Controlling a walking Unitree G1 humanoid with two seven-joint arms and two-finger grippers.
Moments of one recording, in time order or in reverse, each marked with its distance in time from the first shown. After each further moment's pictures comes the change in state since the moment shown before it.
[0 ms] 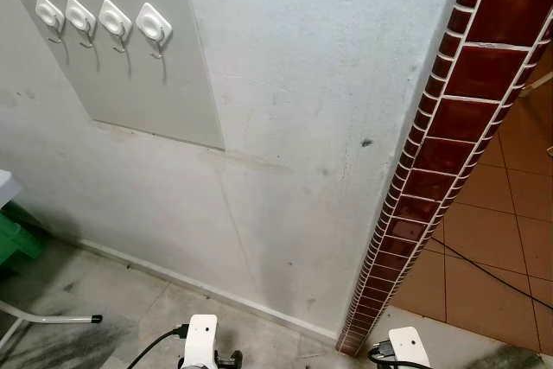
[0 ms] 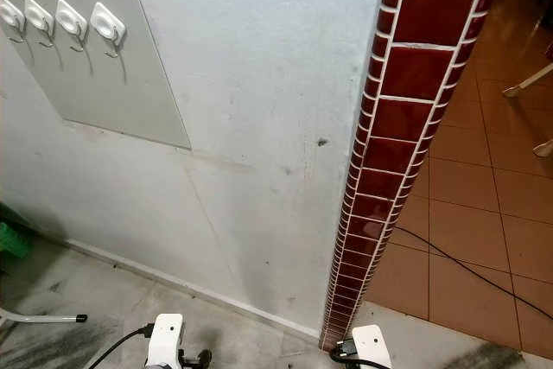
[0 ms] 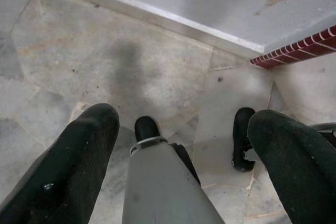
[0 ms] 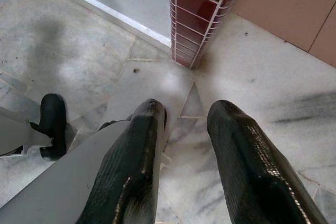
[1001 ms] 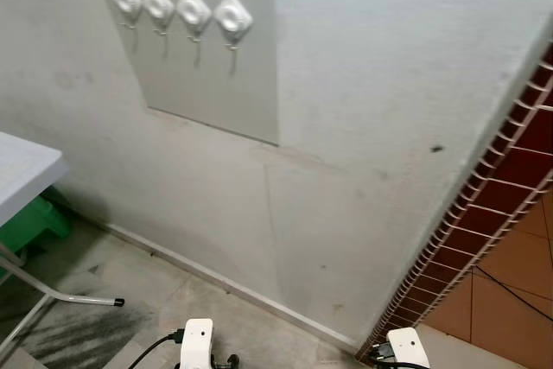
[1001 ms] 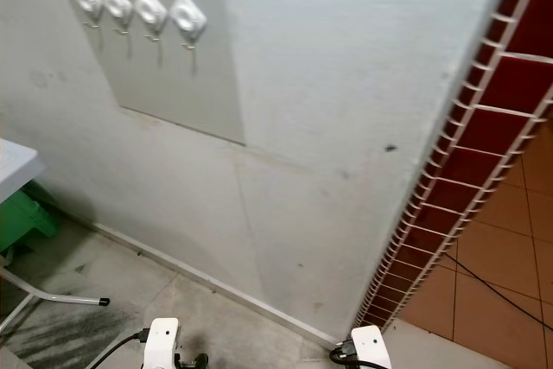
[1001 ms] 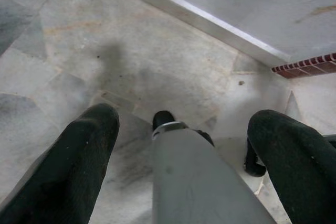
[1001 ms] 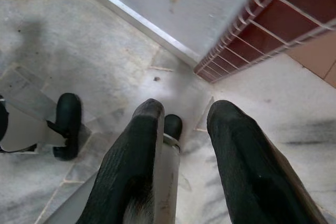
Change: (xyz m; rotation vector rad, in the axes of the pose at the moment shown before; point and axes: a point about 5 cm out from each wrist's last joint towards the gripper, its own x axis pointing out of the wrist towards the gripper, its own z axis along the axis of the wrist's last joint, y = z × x) left arm -0.001 0.004 -0.004 -0.021 0.007 0.013; right arm 0.000 0.001 0.000 -0.007 0.001 0.005
